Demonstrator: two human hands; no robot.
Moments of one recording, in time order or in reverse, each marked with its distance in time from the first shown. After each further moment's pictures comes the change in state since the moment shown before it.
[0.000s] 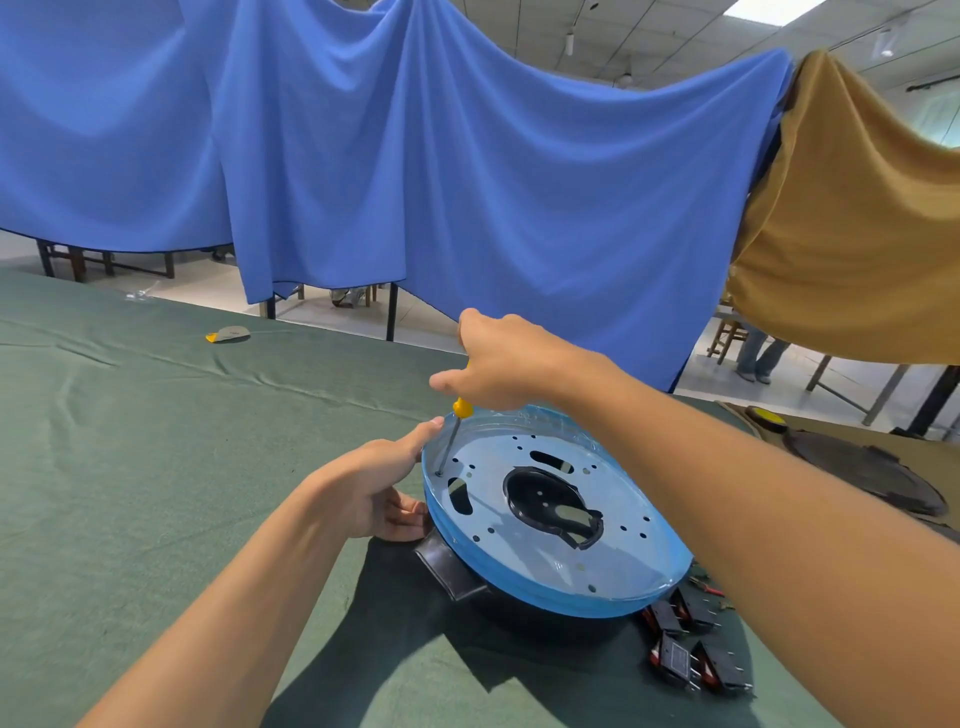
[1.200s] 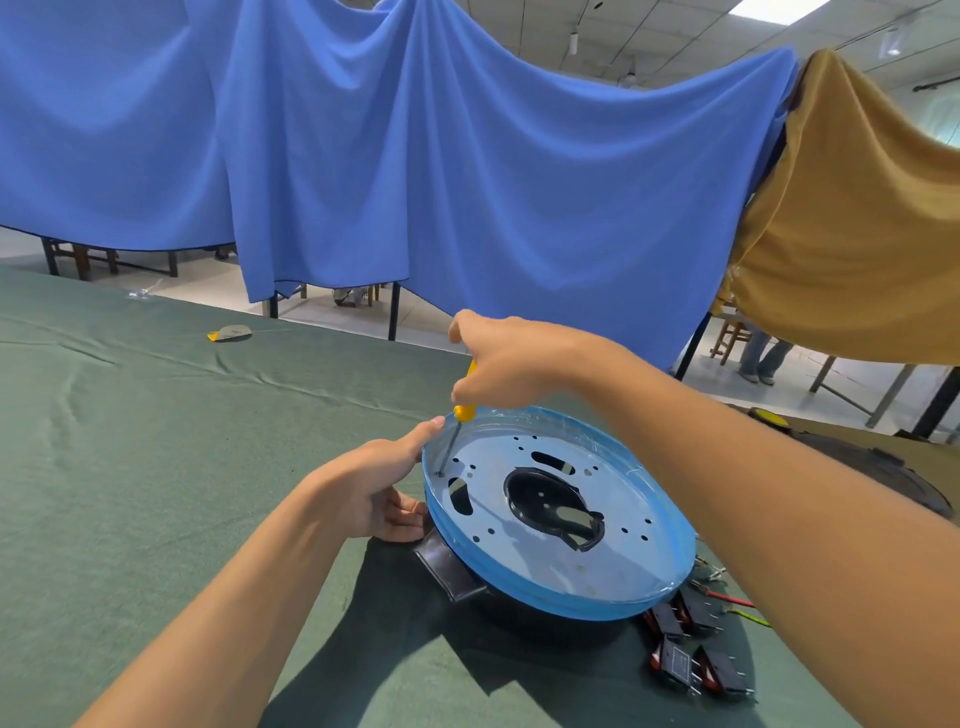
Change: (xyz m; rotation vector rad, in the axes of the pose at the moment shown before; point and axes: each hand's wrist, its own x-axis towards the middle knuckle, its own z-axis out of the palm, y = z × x) left_hand 0.001 -0.001 -0.002 -0.019 -0.001 0.009; right_hand 0.000 0.003 -0.008 -0.037 -0.107 -0.056
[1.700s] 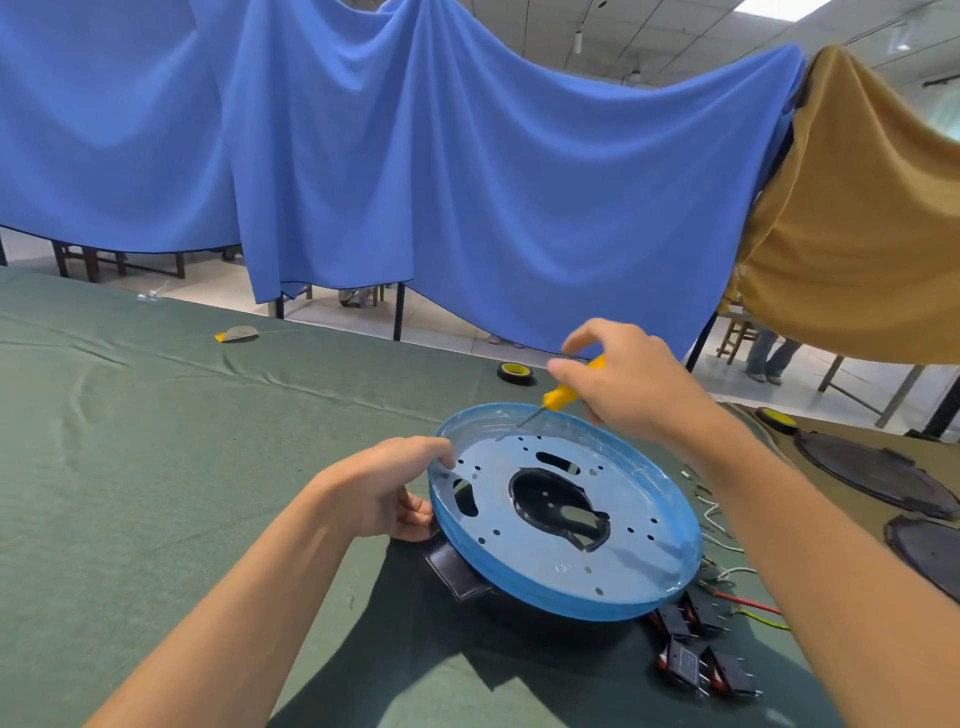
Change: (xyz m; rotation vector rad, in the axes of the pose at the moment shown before) left_hand -0.012 0.004 0.012 0.065 0.009 0.034; right_hand -0.041 0.065 0.025 0.424 0.430 0.183
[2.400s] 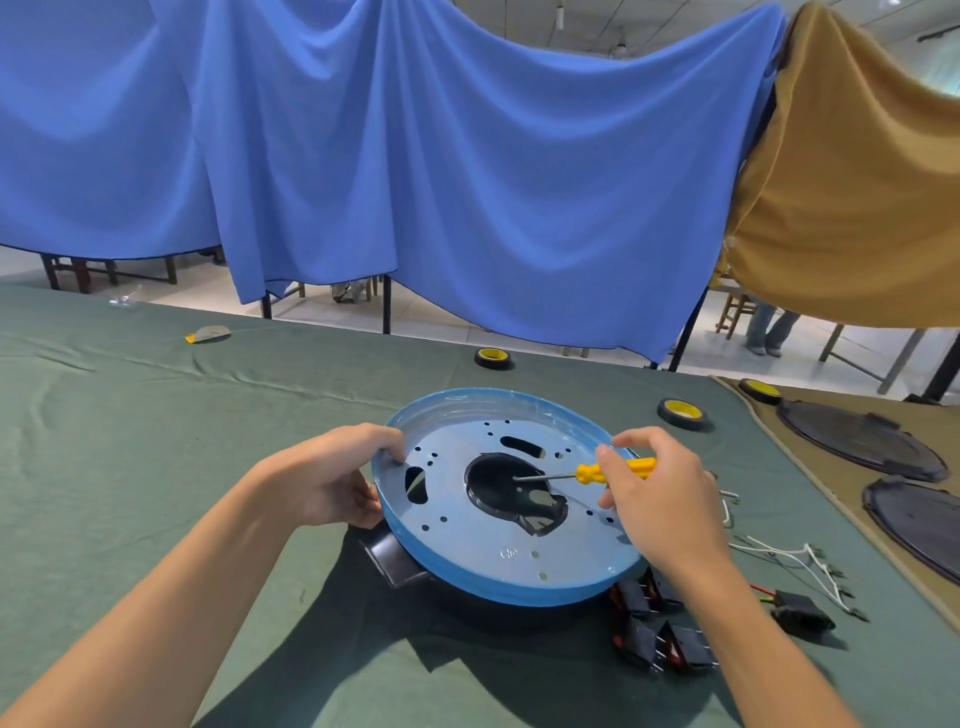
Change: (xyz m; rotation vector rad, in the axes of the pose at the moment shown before) left_hand -0.002 0.002 -0.003 -0.016 0.016 0.010; right_hand -0.077 0.092 0.047 0.249 0.316 0.288
